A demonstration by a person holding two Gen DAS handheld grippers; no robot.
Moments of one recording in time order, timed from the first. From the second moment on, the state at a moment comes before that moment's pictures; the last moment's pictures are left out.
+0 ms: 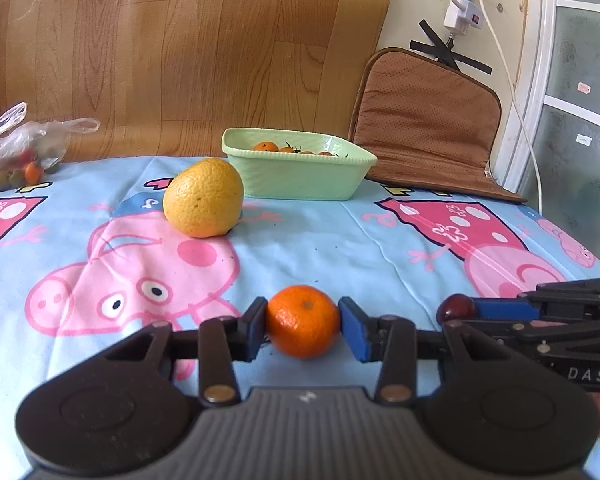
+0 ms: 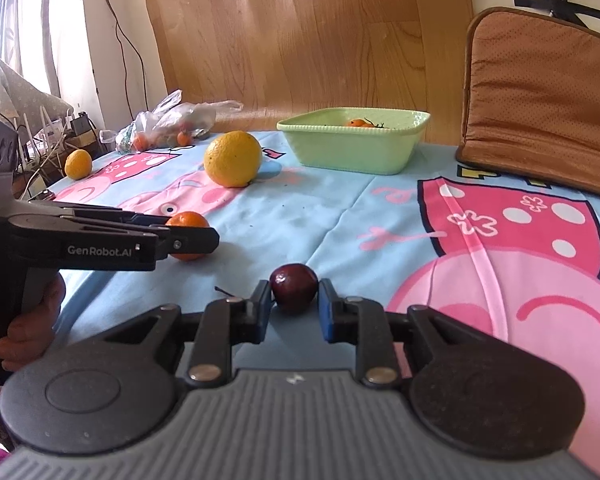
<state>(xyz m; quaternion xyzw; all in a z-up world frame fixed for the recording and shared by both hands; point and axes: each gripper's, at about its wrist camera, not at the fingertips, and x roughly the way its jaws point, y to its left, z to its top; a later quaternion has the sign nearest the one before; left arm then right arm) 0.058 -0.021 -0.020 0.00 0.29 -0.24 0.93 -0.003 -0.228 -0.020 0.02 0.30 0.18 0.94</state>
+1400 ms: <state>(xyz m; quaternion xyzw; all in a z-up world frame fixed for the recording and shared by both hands) 0.093 -0.024 0.016 -0.03 0.28 -0.26 0.92 0.020 -0.251 0.003 0.07 0.27 0.17 0.94</state>
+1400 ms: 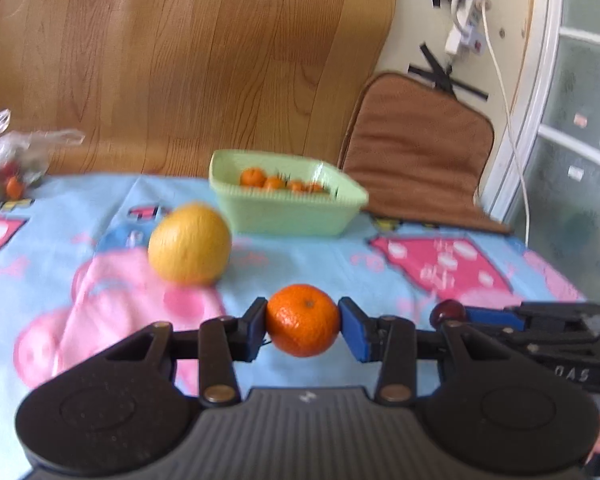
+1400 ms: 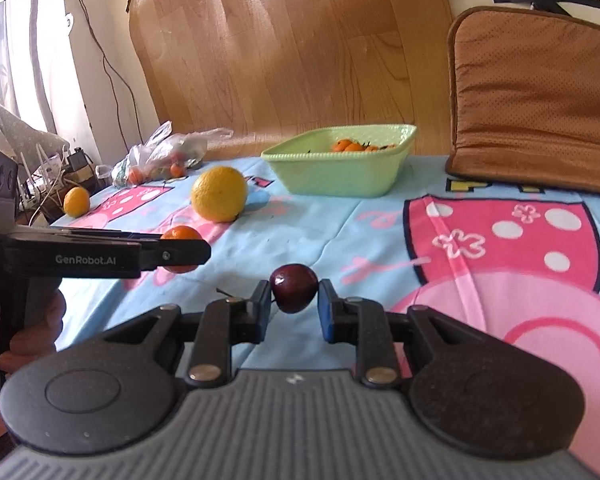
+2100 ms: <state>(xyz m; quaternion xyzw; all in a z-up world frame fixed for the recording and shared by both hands) 0.271 -0.087 0.050 -0.05 0.32 -0.19 0.93 0.164 -0.297 0.015 0.13 0.14 0.14 0.97</state>
